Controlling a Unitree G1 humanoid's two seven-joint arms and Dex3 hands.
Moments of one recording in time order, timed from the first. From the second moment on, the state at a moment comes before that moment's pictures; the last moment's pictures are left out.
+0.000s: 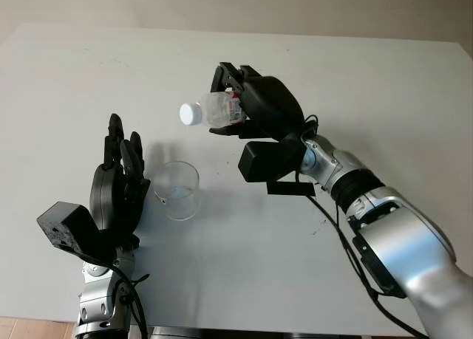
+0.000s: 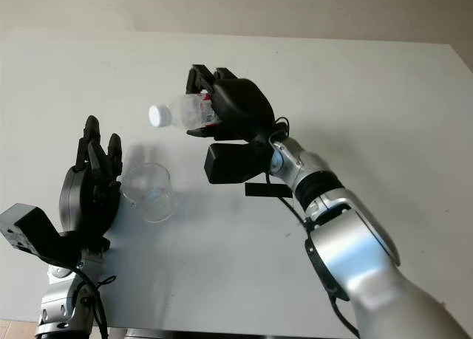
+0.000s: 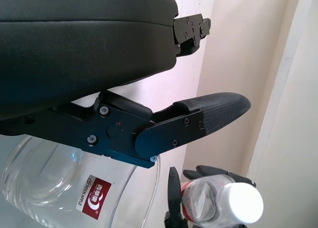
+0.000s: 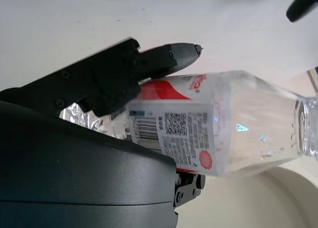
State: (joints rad) left arm -0.11 0.05 0.21 0.05 -0.26 -0.12 -0.12; right arm -1.10 -0.26 0.48 1.22 -0.75 -0.63 -0.48
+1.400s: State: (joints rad) left arm -0.11 0.05 0.20 0.05 -0.26 -0.12 -0.11; right arm -1.21 -0.31 0.73 1.17 -1.05 -0.68 -0.95
